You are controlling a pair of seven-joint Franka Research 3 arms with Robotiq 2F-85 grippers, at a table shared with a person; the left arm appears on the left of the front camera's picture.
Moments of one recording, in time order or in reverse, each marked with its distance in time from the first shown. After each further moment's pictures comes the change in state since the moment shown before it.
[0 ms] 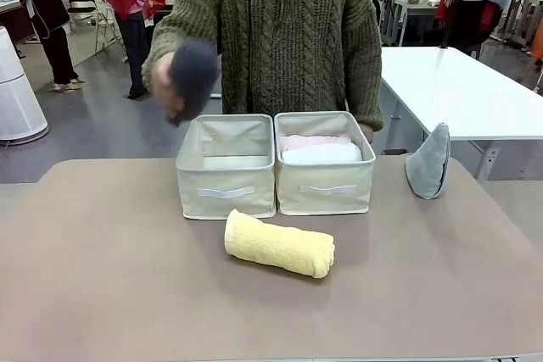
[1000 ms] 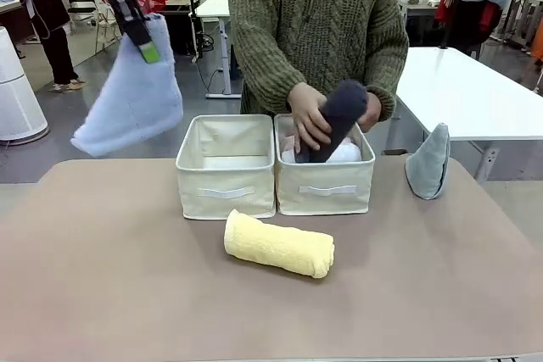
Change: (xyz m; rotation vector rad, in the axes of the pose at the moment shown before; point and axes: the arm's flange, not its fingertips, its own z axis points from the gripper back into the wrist) left arm 0.287 -0.103 0.002 -0.097 -0.202 -0.443; right arm 0.000 0.000 0.000 0.001 0.001 0.002
